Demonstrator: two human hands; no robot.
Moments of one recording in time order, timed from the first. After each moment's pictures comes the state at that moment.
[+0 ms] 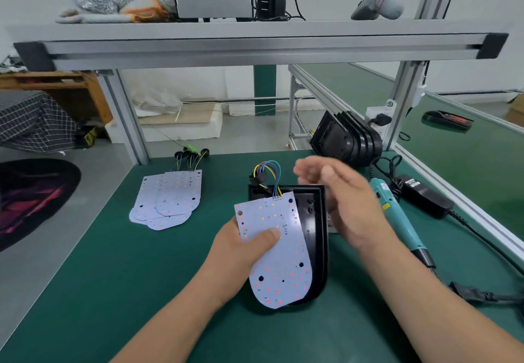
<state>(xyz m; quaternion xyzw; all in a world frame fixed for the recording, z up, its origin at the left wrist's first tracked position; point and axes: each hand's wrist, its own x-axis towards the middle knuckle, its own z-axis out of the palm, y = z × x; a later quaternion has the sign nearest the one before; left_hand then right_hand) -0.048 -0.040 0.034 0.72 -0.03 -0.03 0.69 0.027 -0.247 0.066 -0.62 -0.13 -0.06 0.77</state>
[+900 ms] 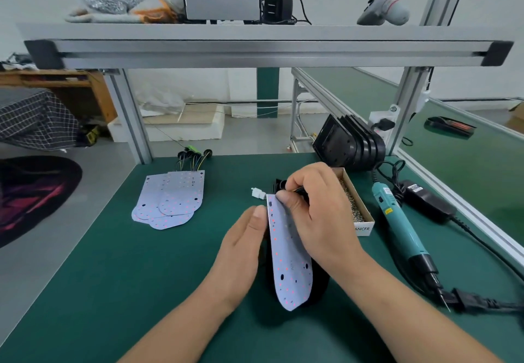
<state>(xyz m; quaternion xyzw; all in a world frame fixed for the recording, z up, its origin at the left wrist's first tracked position) -0.053 -0.053 0.037 0.71 -0.04 0.03 0.70 0.005 -0.209 0.062 -0.80 -0.28 -0.36 0.39</state>
